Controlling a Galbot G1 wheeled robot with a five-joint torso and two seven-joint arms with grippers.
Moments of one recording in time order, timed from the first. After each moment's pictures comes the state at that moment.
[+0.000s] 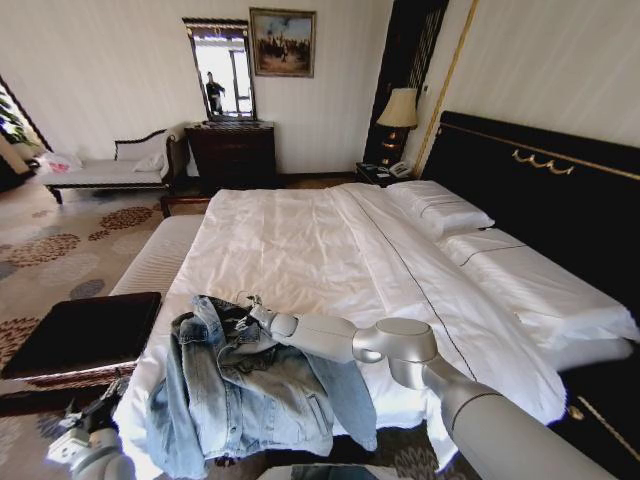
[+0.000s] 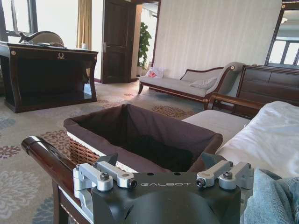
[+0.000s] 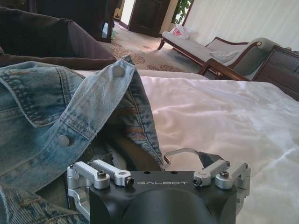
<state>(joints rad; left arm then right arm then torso) 1.63 -1.49 -1.07 -1.84 -0.52 -0.03 -0.23 -0.09 1.61 -1.21 0.82 0.85 0.03 0.11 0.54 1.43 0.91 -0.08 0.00</state>
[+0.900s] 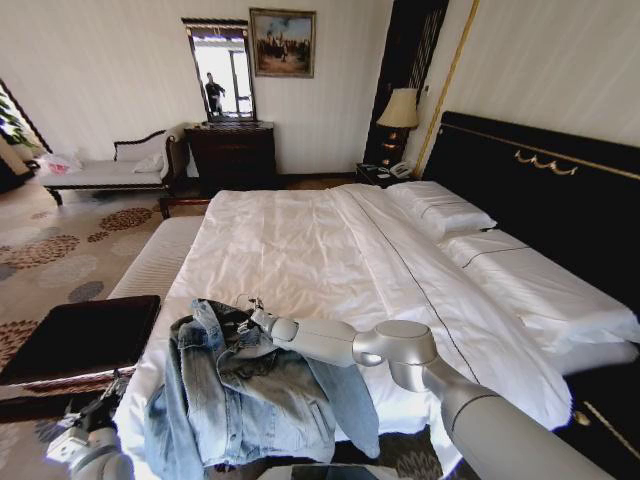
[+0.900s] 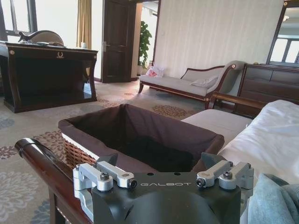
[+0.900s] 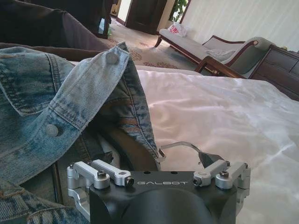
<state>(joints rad) 1.62 -1.48 -1.07 -1.82 -0.52 -0.03 -0.23 -0.11 1.61 -1.24 0.82 0.84 0.04 0.16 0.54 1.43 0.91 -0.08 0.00</state>
